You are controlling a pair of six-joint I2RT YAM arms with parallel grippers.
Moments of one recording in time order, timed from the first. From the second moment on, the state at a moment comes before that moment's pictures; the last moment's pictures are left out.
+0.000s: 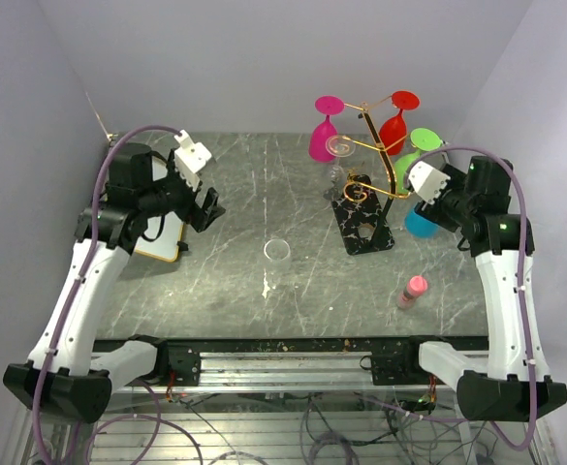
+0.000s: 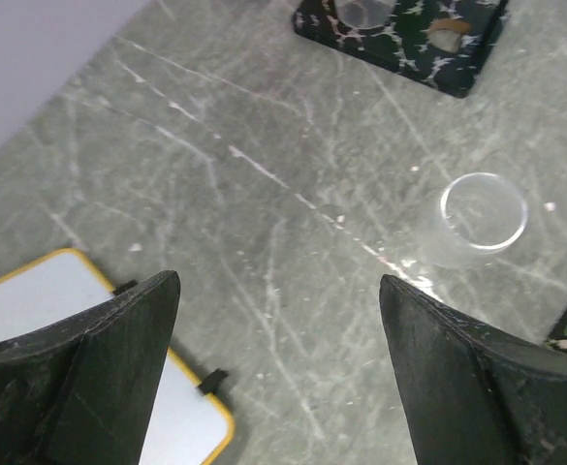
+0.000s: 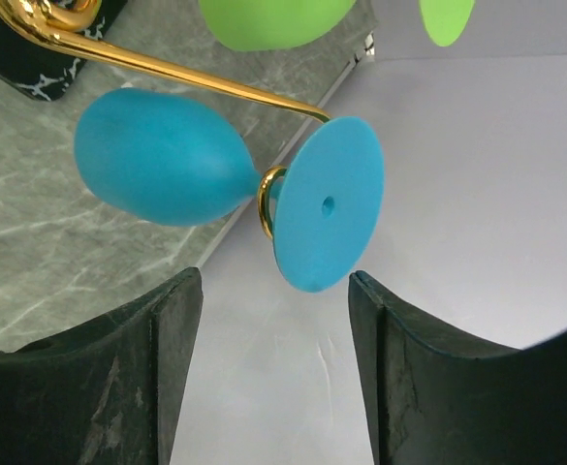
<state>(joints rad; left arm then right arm) -0.22 1.08 1.31 -0.70 0.52 0.43 -0.03 1.06 1.31 -0.89 0.00 -1.16</state>
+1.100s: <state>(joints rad) -0.60 1.46 1.38 -0.74 0.46 0.38 -0.17 1.04 1.50 -0.96 -0.30 -0.97</state>
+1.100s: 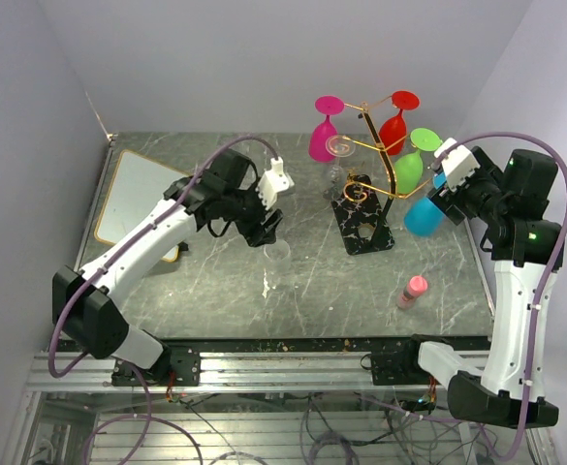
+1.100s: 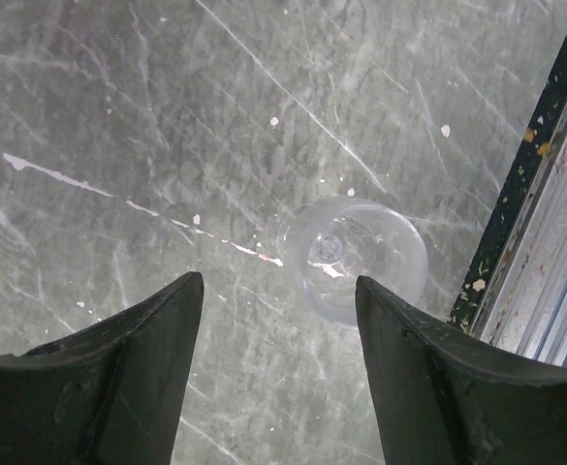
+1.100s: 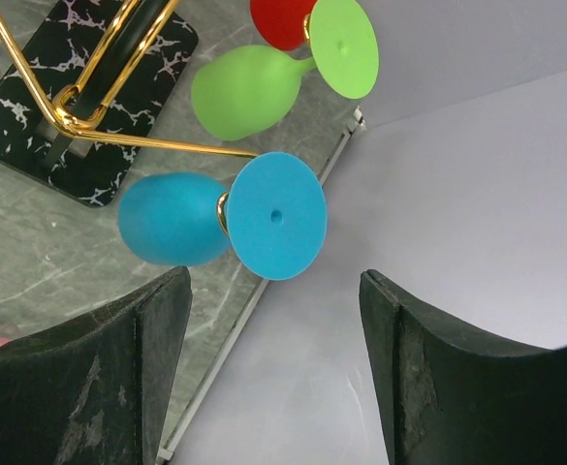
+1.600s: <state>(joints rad) -0.72 1.53 1.38 -0.79 0.34 0.49 -0.19 1.03 1.48 -0.95 -0.32 -0.96</state>
